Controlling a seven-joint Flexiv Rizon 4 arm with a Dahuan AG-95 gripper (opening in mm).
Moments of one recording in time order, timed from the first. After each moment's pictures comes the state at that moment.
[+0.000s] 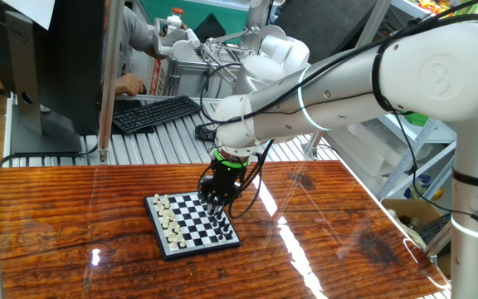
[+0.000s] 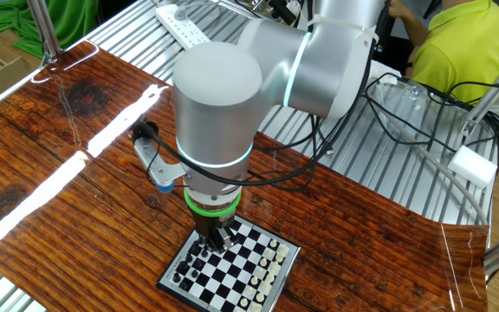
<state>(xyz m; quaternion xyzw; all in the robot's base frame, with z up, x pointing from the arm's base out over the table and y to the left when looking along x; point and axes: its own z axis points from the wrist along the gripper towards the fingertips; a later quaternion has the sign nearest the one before) 0.629 0.065 0.041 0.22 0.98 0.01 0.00</state>
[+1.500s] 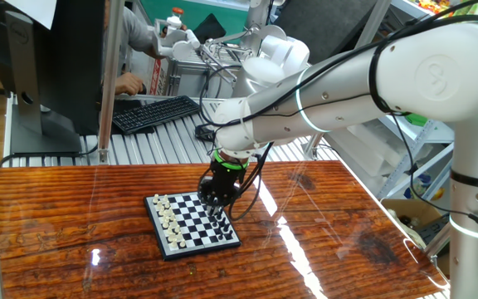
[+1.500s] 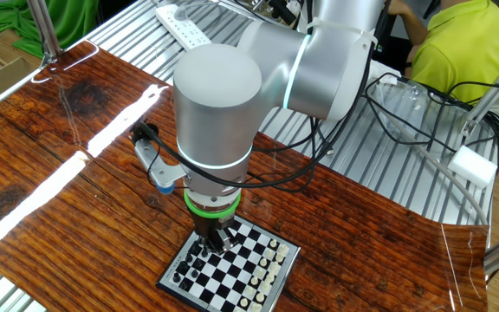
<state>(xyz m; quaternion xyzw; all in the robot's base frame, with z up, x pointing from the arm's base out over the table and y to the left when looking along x) 0.631 0.066 0.035 0.22 0.98 0.01 0.01</state>
